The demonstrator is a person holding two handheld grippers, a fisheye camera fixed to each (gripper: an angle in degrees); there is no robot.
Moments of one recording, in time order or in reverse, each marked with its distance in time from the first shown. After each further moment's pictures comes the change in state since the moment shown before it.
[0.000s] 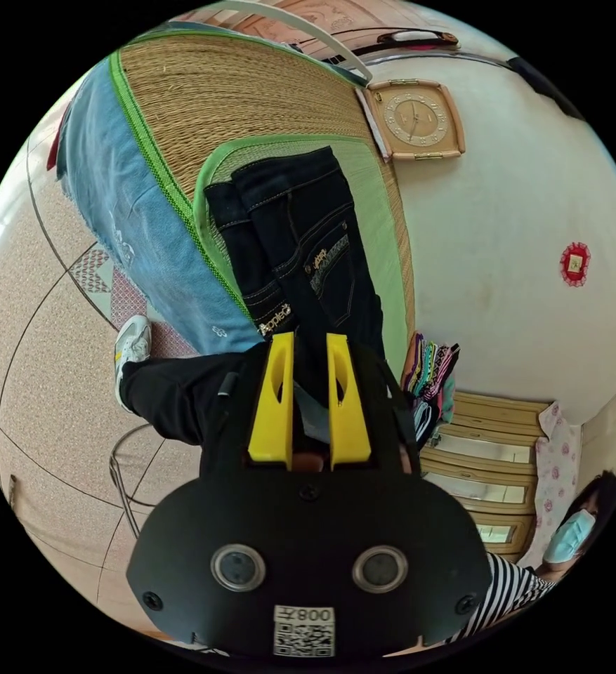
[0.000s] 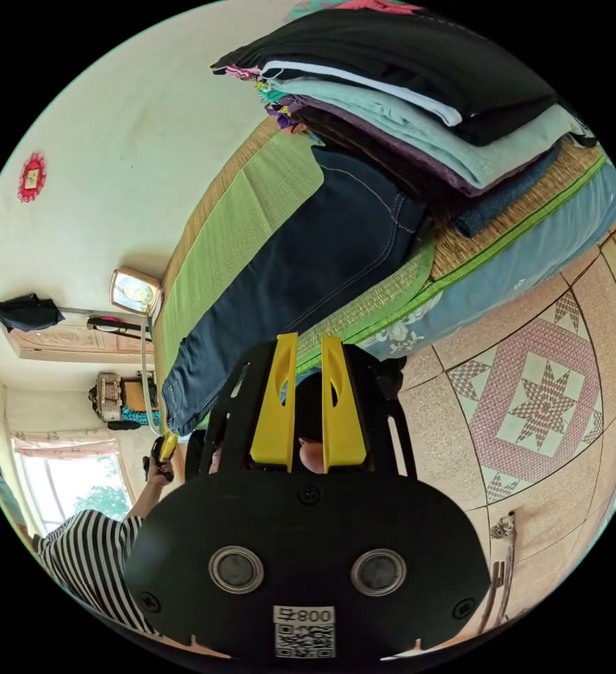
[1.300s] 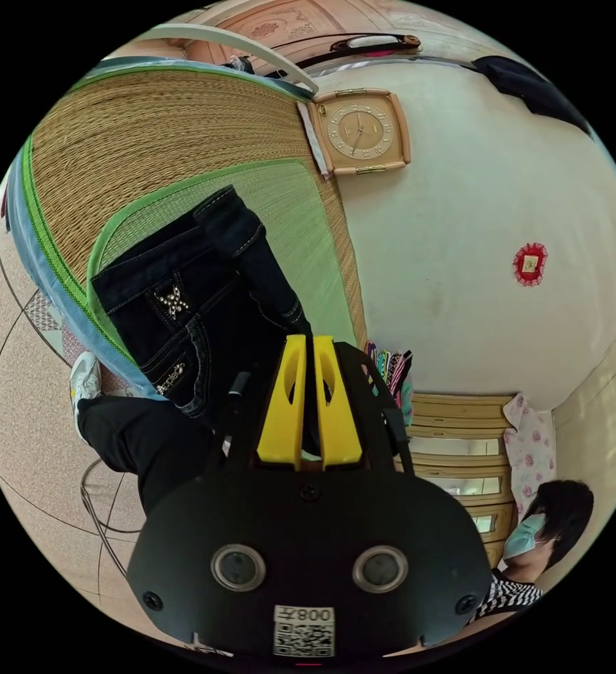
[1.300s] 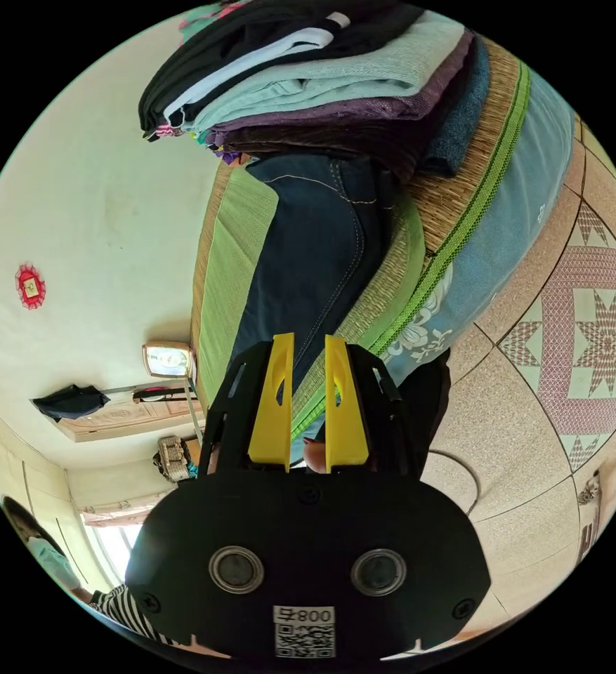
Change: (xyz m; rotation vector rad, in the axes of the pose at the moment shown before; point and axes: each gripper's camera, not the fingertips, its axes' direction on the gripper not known) left arm 0.107 0.002 -0.026 0.046 0.164 0.087; right arm 0.144 -0.096 0.003 0.073 -0.194 0.305
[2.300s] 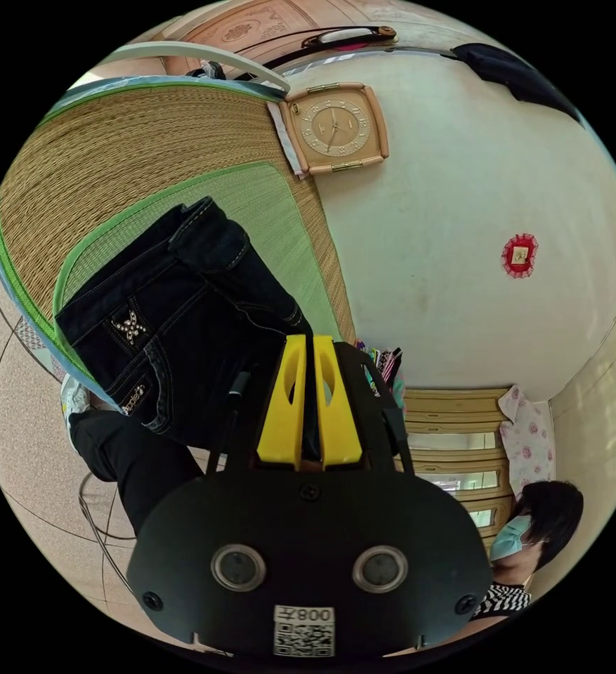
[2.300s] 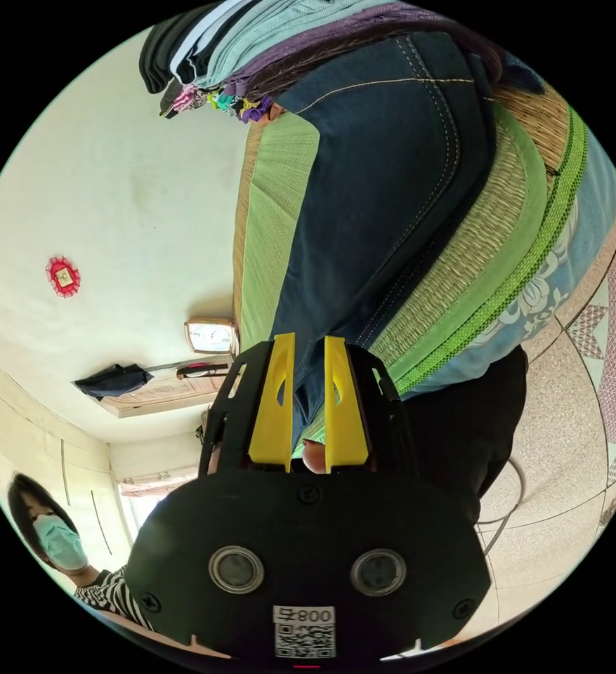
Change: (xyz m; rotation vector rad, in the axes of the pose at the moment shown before) left arm 0.099 -0.008 0.015 -0.009 0.013 0.034; right arm -0.061 -0.029 0.053 -0.102 -0.200 -0.031
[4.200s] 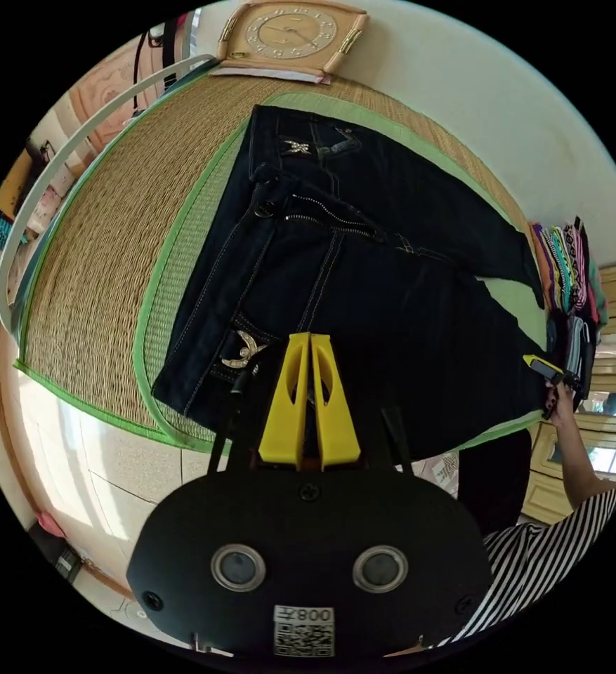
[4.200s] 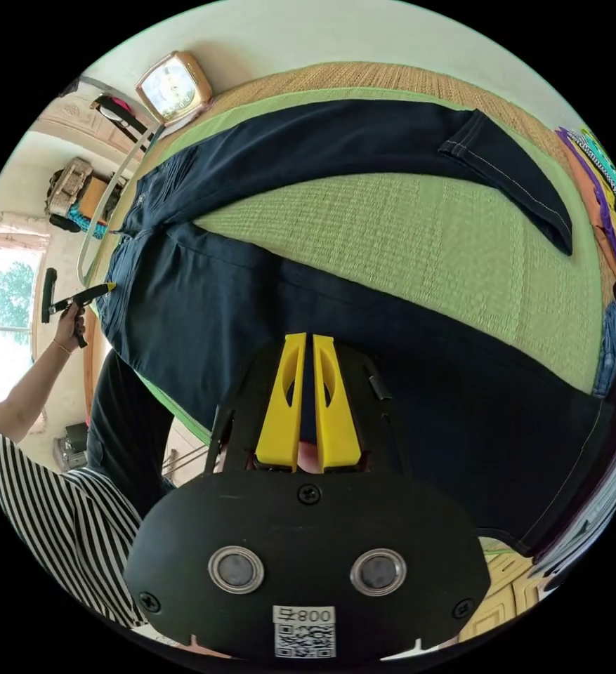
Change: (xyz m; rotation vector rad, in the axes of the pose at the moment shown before) left arm 0.155 -0.044 0.325 -0.298 -0.864 0.403; right arm -0.372 0.059 0.400 -0.571 0.751 -0.864
